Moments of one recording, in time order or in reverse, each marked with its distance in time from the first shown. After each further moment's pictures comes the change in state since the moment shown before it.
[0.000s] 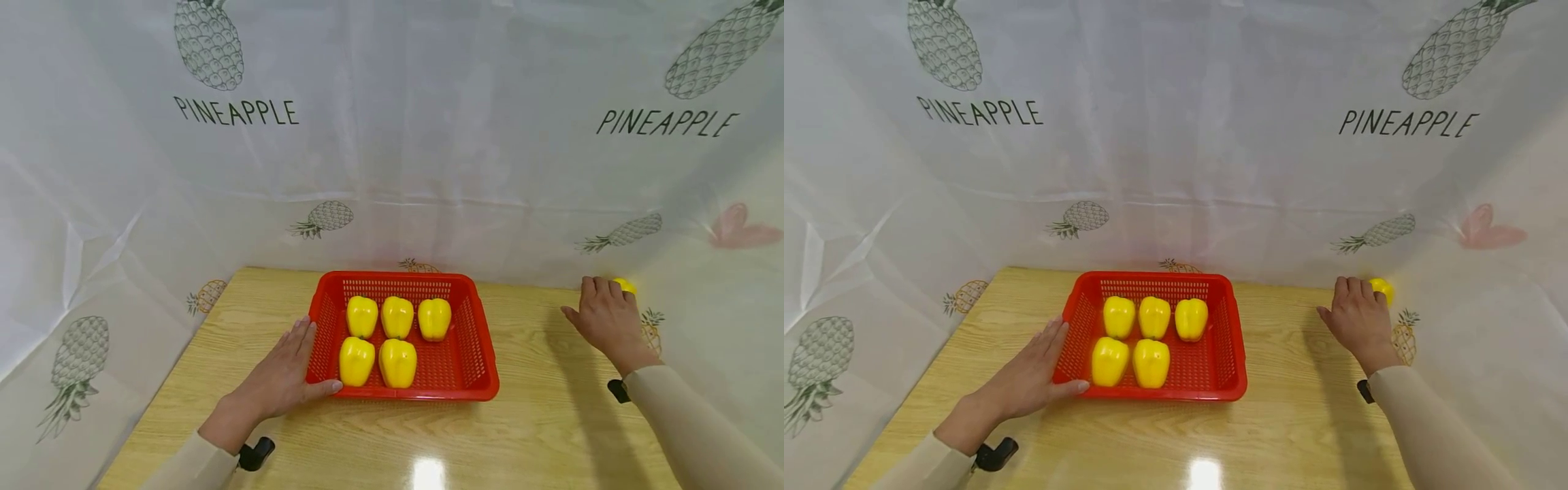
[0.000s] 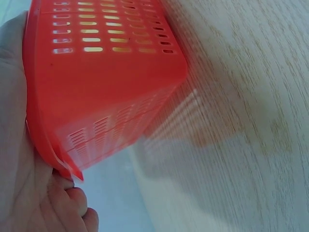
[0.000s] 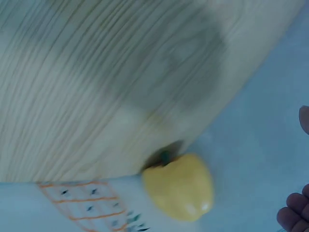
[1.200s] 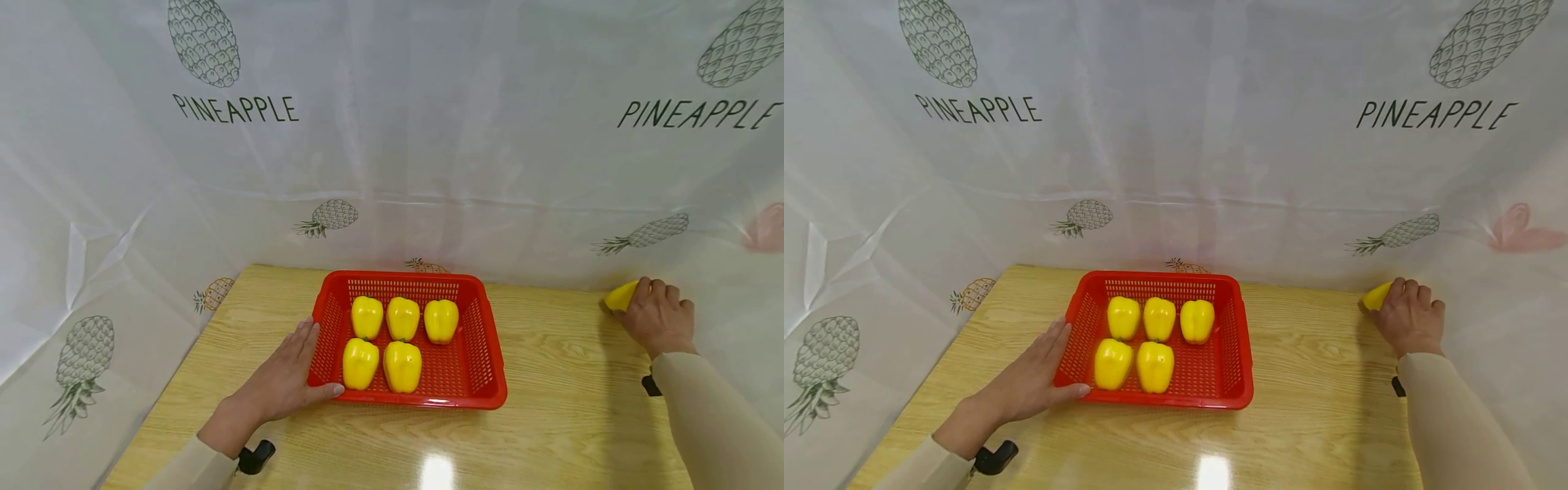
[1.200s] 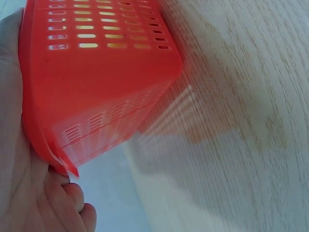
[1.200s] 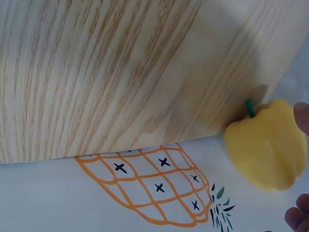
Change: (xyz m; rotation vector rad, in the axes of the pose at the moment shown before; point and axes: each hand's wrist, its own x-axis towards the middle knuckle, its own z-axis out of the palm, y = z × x) left_hand 0.002 0.002 0.001 -0.002 -0.022 -0.028; right_hand 0.012 0.086 0.042 0.065 -0.171 0.200
